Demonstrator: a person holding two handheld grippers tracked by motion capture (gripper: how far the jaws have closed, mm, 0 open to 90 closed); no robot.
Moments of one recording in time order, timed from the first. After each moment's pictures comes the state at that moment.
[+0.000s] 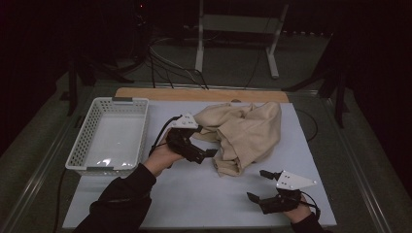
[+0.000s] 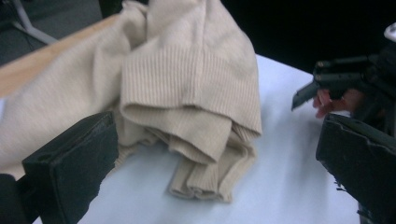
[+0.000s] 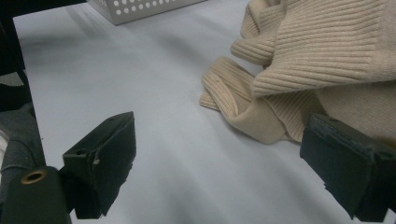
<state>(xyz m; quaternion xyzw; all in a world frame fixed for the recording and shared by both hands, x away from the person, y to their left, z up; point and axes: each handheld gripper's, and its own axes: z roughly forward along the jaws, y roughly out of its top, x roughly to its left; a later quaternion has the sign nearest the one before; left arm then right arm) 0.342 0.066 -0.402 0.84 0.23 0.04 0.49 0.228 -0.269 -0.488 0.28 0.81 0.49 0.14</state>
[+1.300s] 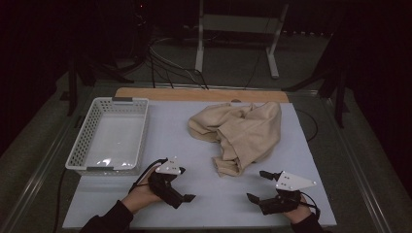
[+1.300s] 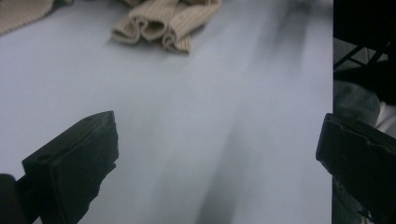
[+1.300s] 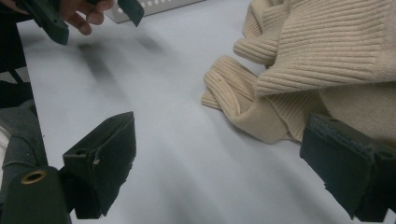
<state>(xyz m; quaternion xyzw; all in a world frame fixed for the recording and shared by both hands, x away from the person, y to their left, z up) 0.270 0.118 -0.490 0.88 0.21 -0.01 0.42 0.226 -0.268 -0.488 0.28 0.81 0.49 0.14</state>
